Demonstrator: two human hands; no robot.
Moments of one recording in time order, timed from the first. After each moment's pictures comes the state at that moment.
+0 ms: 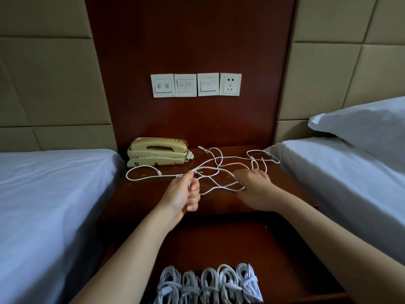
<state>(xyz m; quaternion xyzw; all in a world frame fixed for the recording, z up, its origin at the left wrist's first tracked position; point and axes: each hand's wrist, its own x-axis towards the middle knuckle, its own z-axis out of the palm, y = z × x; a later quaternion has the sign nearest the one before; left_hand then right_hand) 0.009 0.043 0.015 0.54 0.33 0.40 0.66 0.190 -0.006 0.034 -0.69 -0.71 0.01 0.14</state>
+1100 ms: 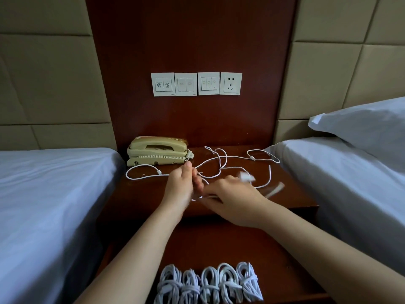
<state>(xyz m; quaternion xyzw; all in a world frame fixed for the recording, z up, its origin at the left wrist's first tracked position) 0.022 0.041 0.023 0.54 0.35 0.51 0.57 0.132 -0.031 0.046 -0.55 -0.82 -0.02 0.16</state>
